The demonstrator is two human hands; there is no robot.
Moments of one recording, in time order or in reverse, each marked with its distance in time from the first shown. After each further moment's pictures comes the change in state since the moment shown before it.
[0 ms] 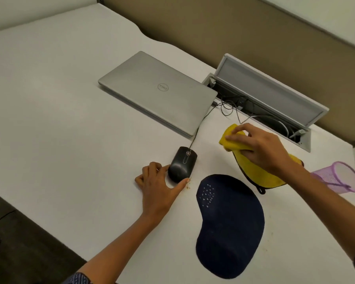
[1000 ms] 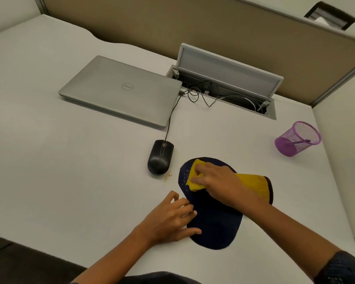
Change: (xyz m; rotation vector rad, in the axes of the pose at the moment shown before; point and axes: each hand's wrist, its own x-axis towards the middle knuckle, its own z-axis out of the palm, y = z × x) left_hand -0.061 -0.002 0.004 0.152 -0.316 1.280; right_hand -0.085 -0.094 0.051 -0.004 -0.347 0.012
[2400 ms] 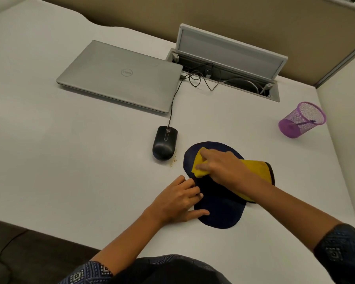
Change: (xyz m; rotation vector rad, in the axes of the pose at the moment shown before) left_hand 0.005 -0.002 0.001 -0.040 0.047 0.017; right_hand -0.002 -0.010 -0.001 -0.029 0.059 0.036
